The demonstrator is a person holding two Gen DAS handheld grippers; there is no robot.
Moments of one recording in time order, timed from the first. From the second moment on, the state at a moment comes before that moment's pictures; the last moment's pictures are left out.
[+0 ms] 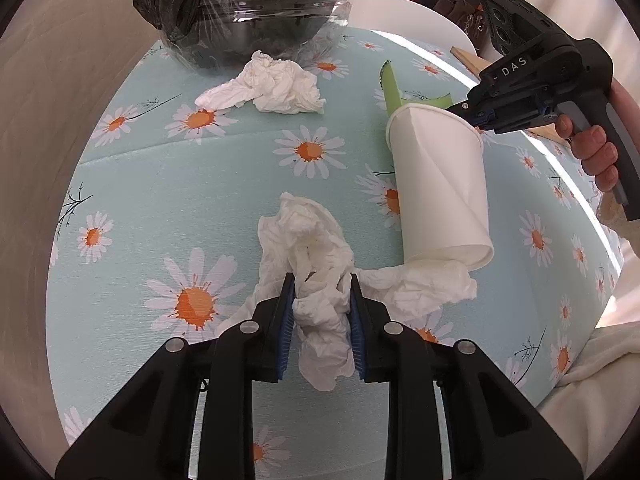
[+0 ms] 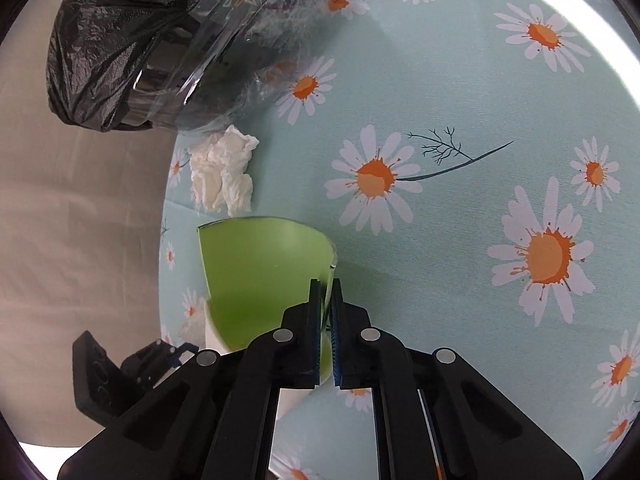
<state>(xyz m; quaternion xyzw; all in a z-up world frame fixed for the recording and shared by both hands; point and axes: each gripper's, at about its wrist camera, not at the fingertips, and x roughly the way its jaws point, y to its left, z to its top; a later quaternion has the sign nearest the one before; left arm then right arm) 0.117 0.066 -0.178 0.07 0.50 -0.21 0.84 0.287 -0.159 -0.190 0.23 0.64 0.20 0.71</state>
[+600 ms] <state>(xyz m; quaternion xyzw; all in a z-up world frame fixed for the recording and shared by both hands) 0.098 0.082 -0.159 0.05 0.49 -0.19 0.85 0.270 -0.244 -0.131 0.21 0.56 0.13 0.79</state>
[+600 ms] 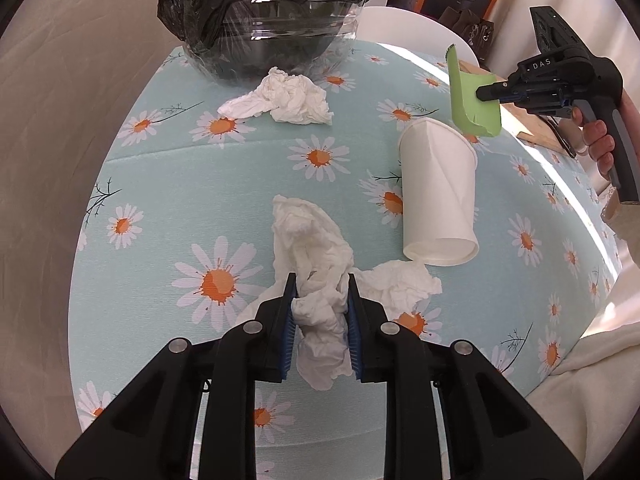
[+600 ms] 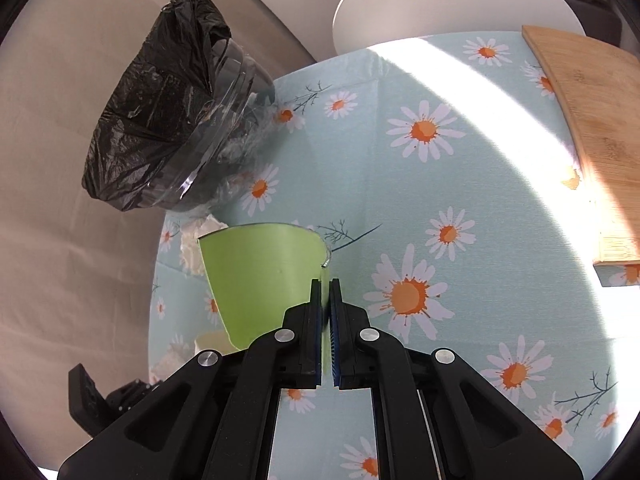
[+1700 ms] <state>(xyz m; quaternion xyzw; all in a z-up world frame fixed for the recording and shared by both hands) 0.064 0.214 -0.023 0.04 0.43 -0.09 0.90 0.217 -0.165 0.005 0.01 0.40 0.07 0.91</state>
